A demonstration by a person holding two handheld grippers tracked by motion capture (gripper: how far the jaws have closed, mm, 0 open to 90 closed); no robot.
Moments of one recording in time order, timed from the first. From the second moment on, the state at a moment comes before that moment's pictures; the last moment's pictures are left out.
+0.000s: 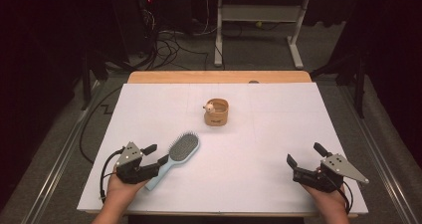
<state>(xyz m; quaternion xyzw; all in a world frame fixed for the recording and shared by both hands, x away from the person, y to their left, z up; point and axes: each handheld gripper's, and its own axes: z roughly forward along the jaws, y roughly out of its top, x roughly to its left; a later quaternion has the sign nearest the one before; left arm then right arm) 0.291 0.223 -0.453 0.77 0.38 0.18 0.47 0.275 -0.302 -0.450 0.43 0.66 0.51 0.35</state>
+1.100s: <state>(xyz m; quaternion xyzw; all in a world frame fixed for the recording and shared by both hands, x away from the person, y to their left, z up) 0.294 0.234 -0.452 0.72 0.38 0.22 0.54 0.275 -0.301 -0.451 0.43 0.66 0.52 0.35</state>
